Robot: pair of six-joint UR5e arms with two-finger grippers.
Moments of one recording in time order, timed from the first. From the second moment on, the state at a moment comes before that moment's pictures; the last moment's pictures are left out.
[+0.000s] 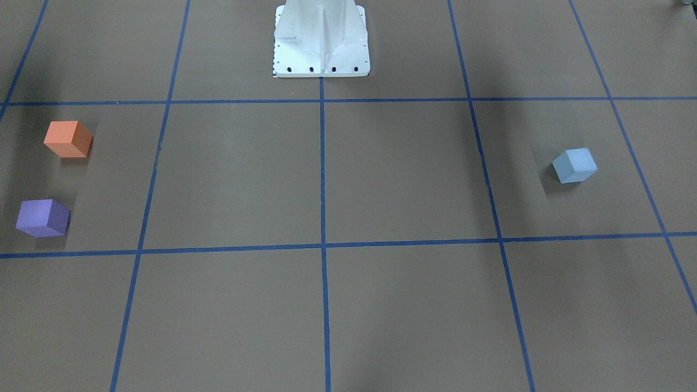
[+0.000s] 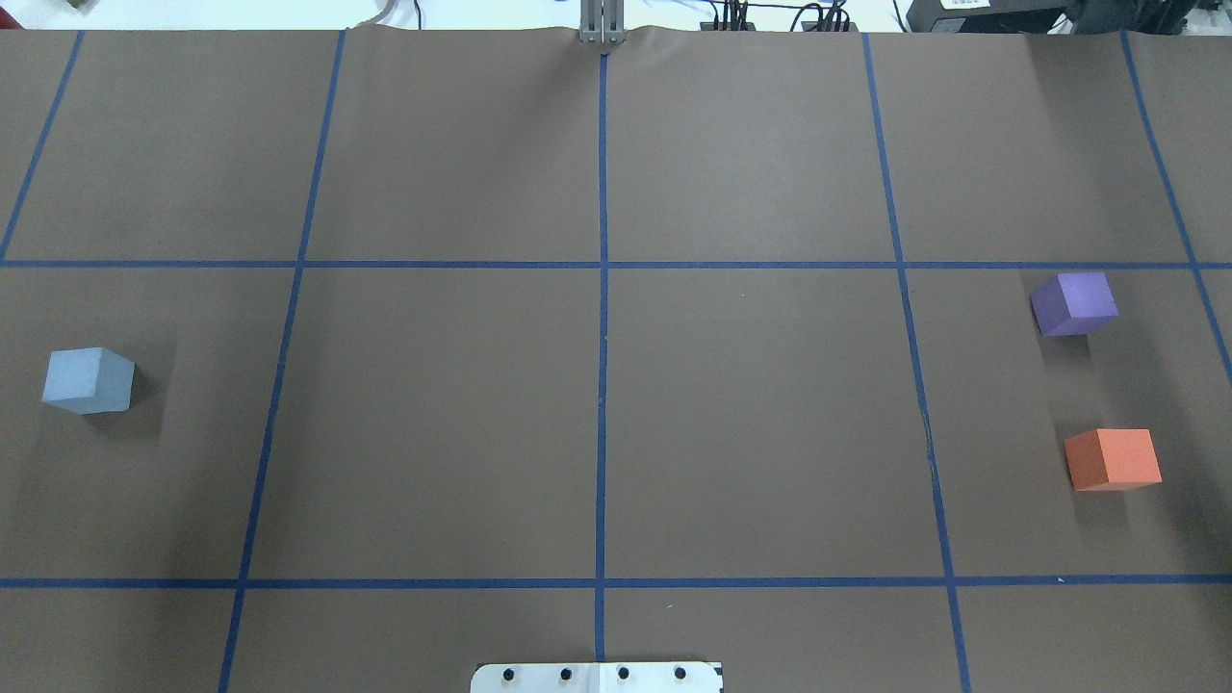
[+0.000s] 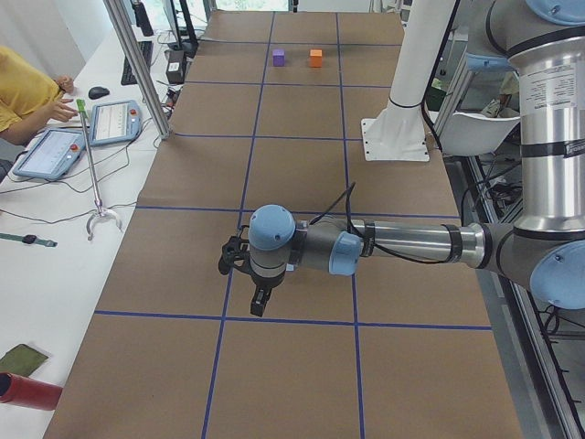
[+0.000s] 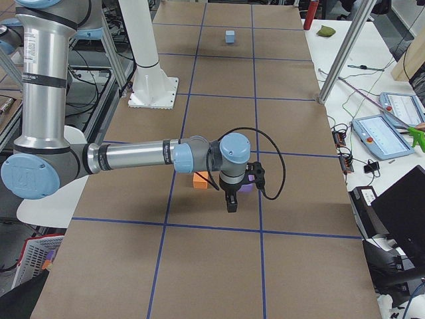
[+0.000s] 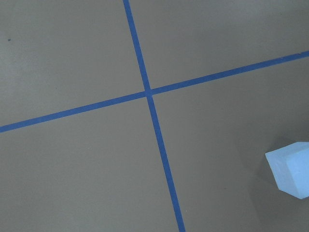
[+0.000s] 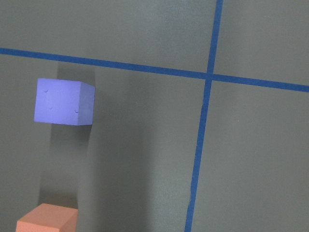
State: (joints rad) left arm -1.56 -1.43 -1.76 -1.70 -2.39 0.10; right arm 1.47 -1.68 1.81 -1.60 2.34 -0.03
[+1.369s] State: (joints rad) left arm -1.41 -1.37 -1.75 -1.92 -2.43 -0.27; right arm 1.44 -1.68 1.79 -1.60 2.35 -0.02
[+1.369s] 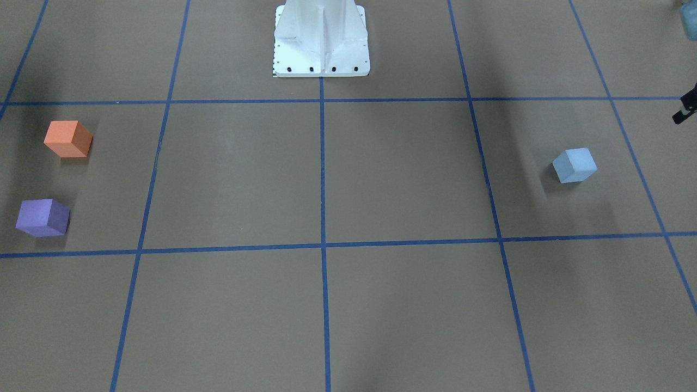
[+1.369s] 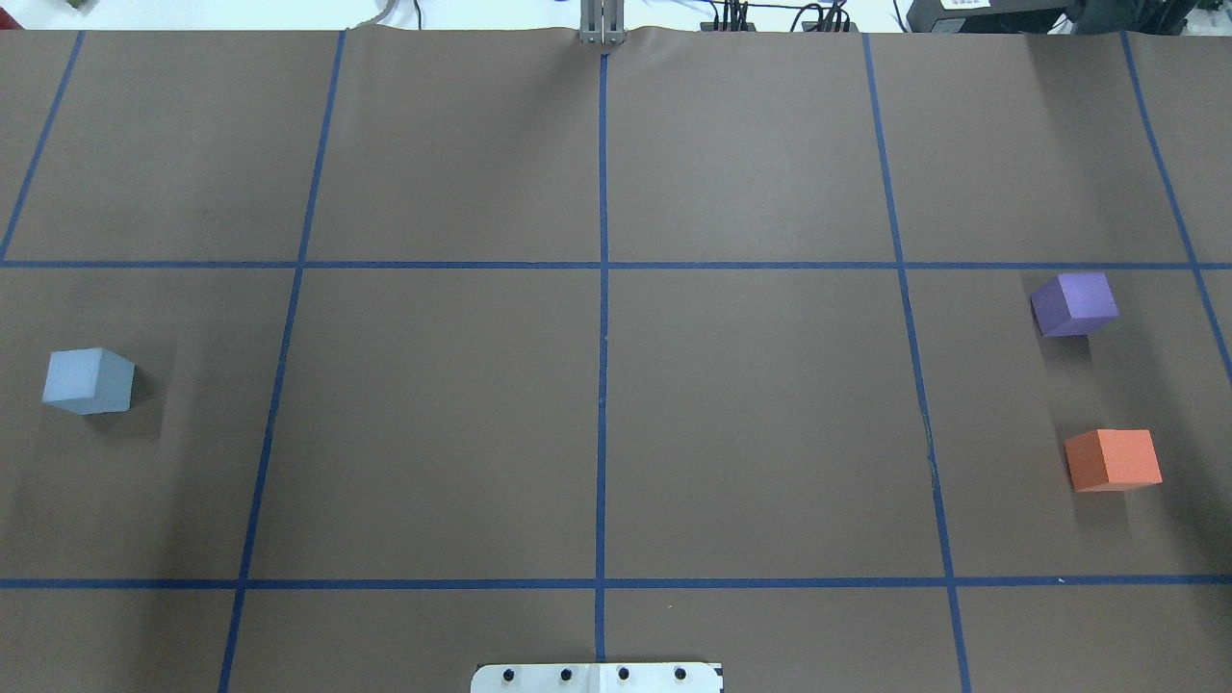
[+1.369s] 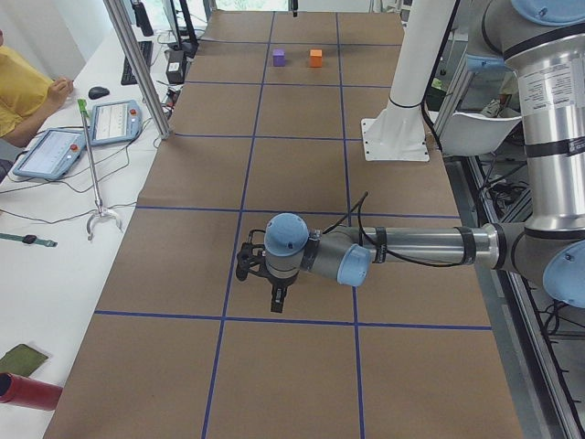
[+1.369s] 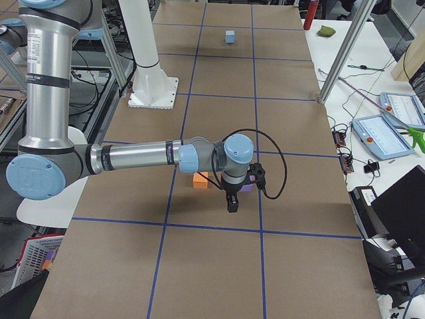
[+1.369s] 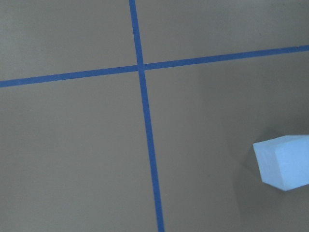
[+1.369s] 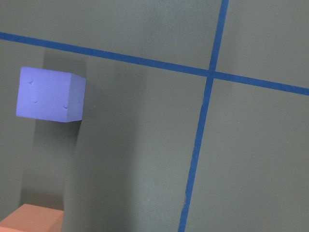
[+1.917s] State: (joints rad) left arm -1.19 -1.46 -1.73 -1.99 -2.42 -0.63; right arm 1.43 -1.68 1.79 -1.60 2.35 -0.02
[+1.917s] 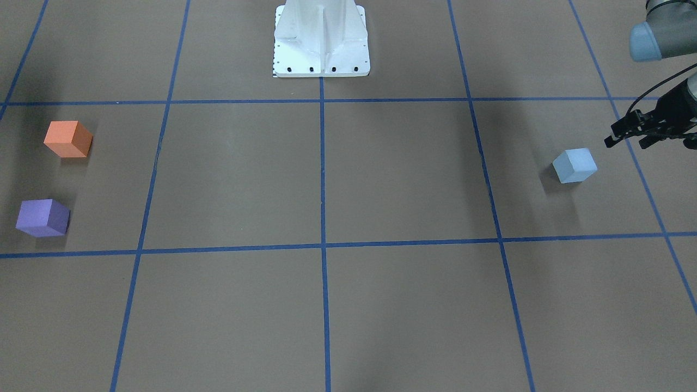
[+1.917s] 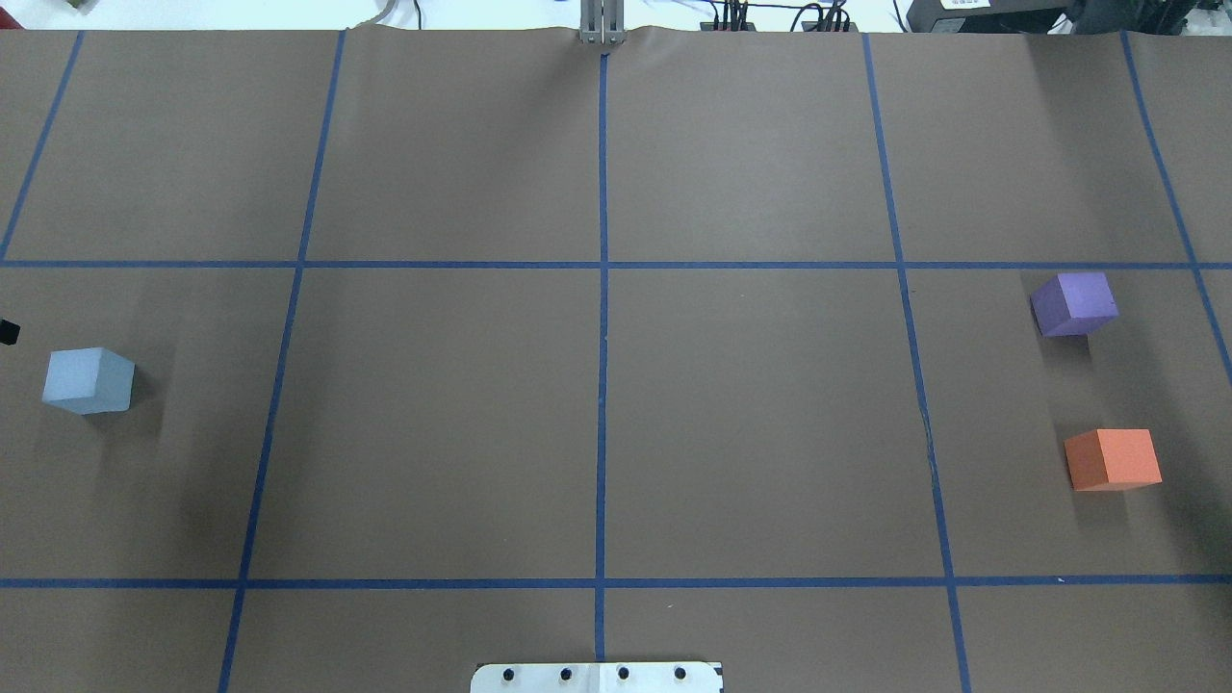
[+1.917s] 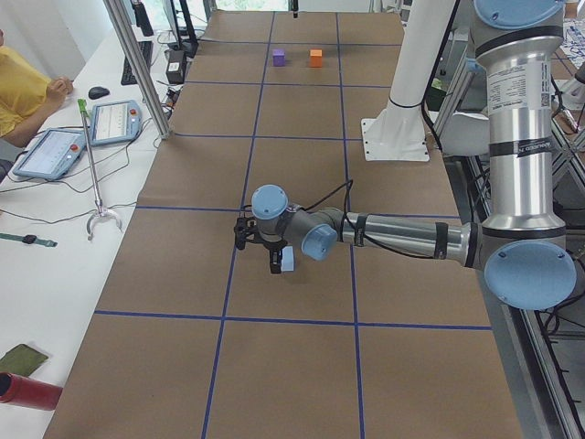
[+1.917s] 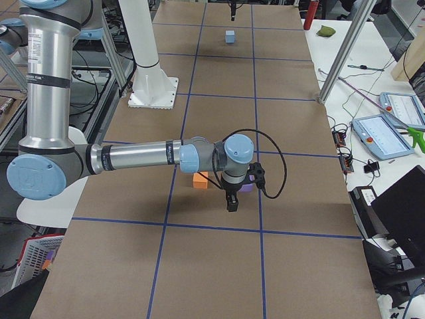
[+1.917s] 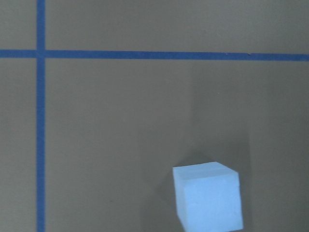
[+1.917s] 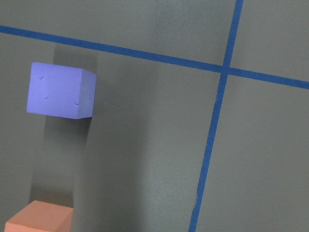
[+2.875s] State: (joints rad) left arm -1.05 -1.56 -1.61 -1.99 -2.35 -0.71; right arm 1.42 -1.68 1.79 -1.60 2.35 -0.02
